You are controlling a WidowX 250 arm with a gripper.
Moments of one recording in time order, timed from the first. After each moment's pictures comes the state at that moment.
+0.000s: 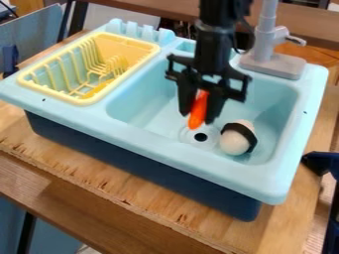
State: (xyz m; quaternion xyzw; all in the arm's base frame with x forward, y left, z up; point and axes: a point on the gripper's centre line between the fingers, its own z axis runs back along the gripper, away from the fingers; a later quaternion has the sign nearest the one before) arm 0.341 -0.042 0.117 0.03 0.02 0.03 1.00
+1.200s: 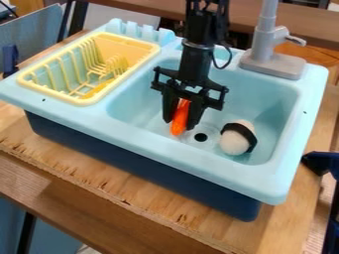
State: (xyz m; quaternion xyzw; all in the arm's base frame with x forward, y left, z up) arm 0.355 -0.012 0.080 0.05 0.08 0.07 0.99
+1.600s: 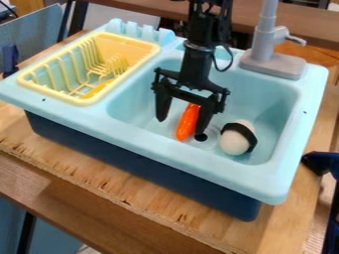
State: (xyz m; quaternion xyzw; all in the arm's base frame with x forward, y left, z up) arm 0.352 -0.010 0.081 0.06 0.09 0.09 0.99
